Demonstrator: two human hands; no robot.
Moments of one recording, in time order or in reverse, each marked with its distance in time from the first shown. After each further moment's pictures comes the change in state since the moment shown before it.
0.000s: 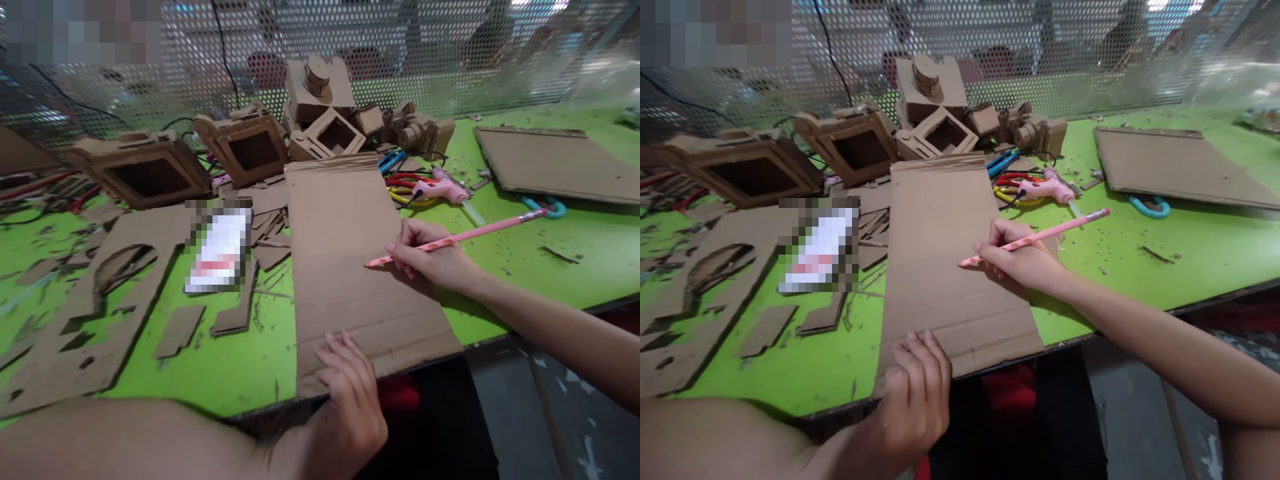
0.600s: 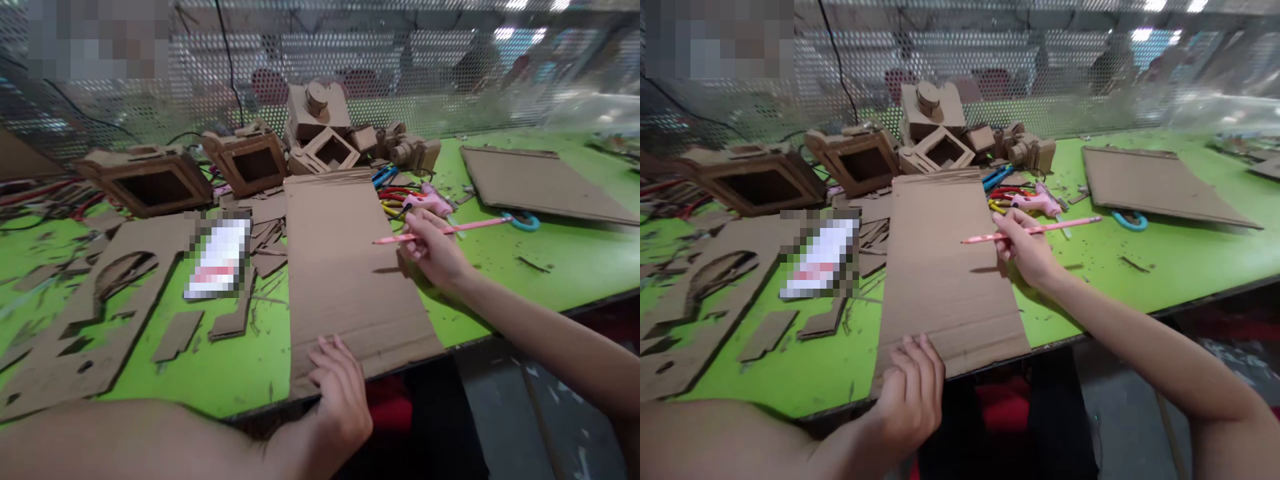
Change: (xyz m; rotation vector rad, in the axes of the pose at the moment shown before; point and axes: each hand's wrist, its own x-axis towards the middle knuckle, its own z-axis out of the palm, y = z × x) left_hand -0.003 -0.014 0.003 -0.121 0.016 0.080; right_hand 0.016 0.001 -0.016 0.379 0.185 -0.056
